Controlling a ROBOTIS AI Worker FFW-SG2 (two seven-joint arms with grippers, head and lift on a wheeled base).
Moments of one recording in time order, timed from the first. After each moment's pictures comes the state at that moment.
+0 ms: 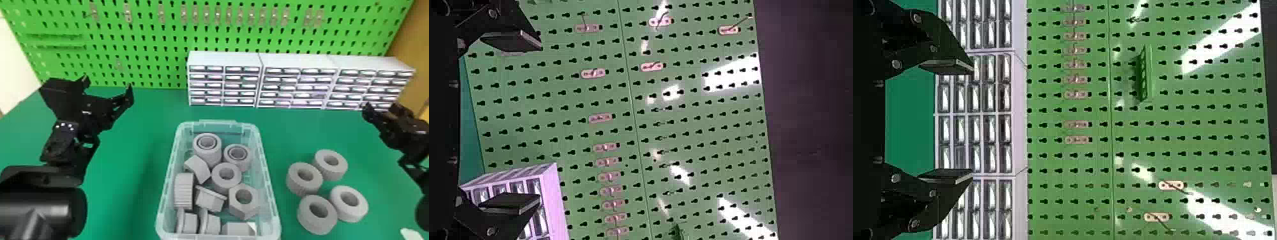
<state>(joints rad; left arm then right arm) -0.08 0.13 0.06 -1.77 0.00 0.05 -0.15 -0.16 -0.11 -0.45 -1.63 -0.08 0.23 0.45</state>
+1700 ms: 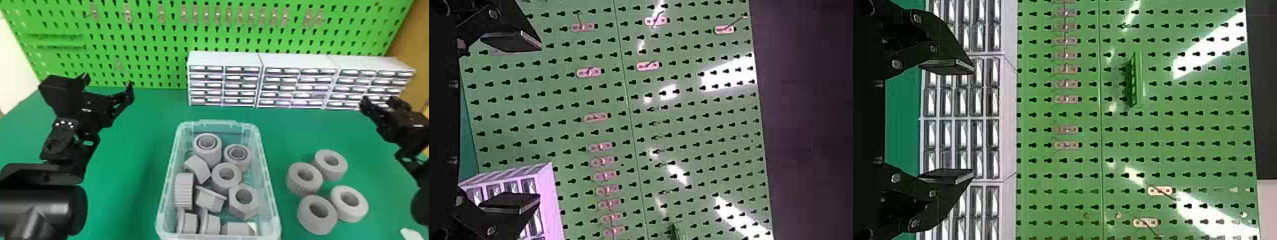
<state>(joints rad) -0.08 0.13 0.06 -1.78 0.00 0.05 -0.15 -0.19 -0.10 -0.43 -1.63 -0.08 0.22 0.45</state>
